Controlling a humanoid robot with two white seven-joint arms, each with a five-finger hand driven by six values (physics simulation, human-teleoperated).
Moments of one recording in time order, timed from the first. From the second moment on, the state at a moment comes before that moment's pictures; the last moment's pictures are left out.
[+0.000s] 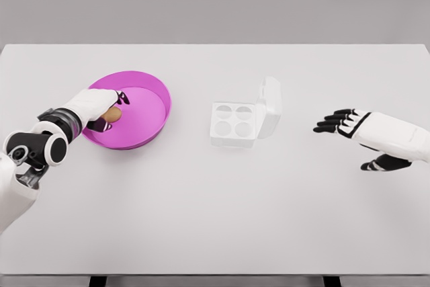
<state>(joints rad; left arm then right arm) -0.41 0.60 -0.55 -1.71 -0.74 0.43 -0.61 -0.02 -0.87 0.03 -1.75 0.26 -0.61 0.61</state>
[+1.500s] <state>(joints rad) -0.42 0.57 -0.53 -1.73 -0.73 0.42 -0.61 -0.09 -0.87 0.10 -1.75 0.26 -0.61 0.61</state>
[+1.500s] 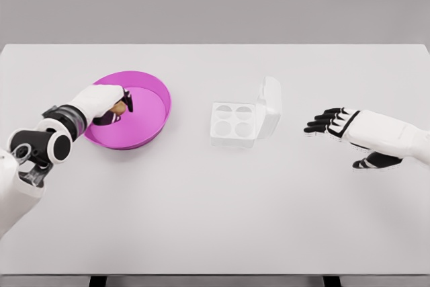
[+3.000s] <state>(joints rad) -0.44 0.36 -0.49 -1.77 -0.72 -0.15 -0.61 -0.42 -0.77 0.37 -1.41 0.37 -0.61 0.61</state>
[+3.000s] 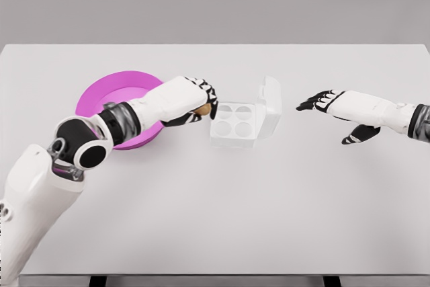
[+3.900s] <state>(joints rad) -0.46 0.19 -0.50 -1.66 -0.73 -0.15 -0.61 -0.42 -0.78 0.37 -1.45 0.37 -0.61 0.61</state>
